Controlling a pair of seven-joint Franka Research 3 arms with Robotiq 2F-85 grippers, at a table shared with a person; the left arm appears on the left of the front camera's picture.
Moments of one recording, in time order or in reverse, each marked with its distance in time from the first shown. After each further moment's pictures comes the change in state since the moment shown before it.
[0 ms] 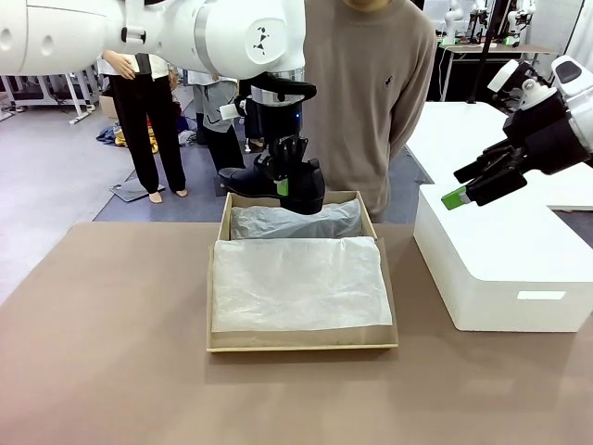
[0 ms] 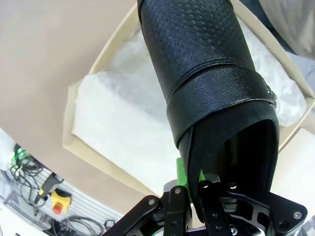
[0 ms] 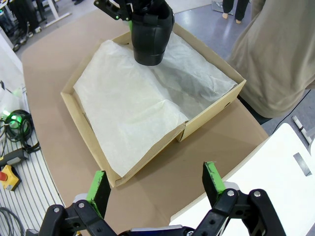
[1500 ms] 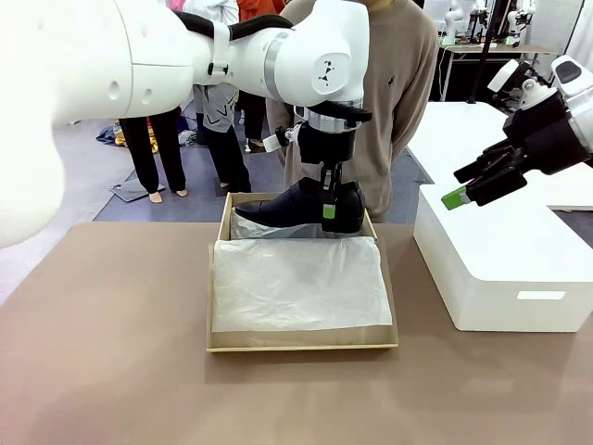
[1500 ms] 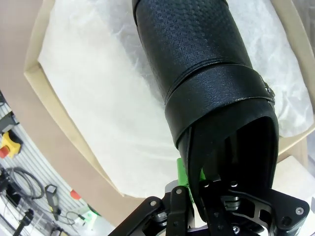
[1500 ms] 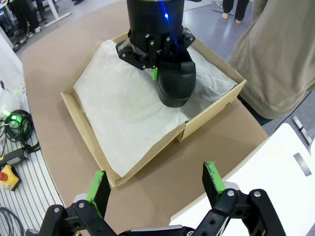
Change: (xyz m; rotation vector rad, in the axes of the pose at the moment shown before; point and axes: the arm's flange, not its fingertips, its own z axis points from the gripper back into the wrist) left arm -0.076 -0.055 -0.054 0.066 -0.011 0.404; right arm 0.000 0.000 0.000 0.000 0.000 0.000
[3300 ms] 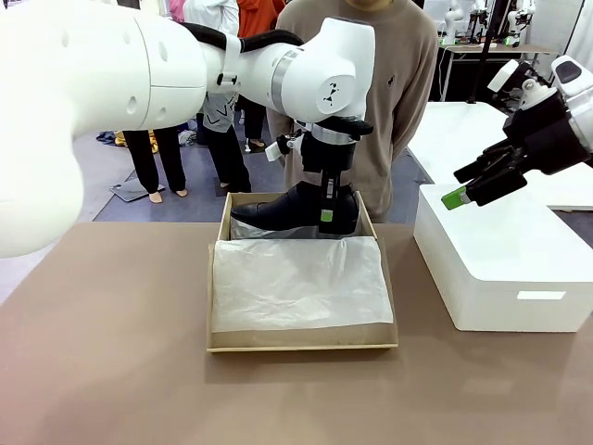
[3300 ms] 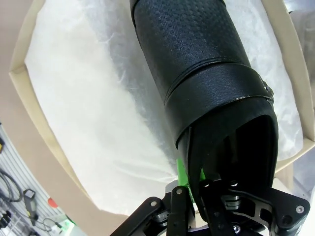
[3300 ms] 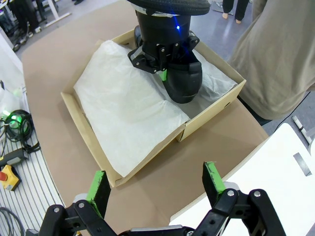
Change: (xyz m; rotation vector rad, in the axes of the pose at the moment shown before) left arm 0.000 -0.012 -0.018 -0.062 -0.052 0.112; right arm 0.000 0.000 0.000 0.000 0.000 0.000
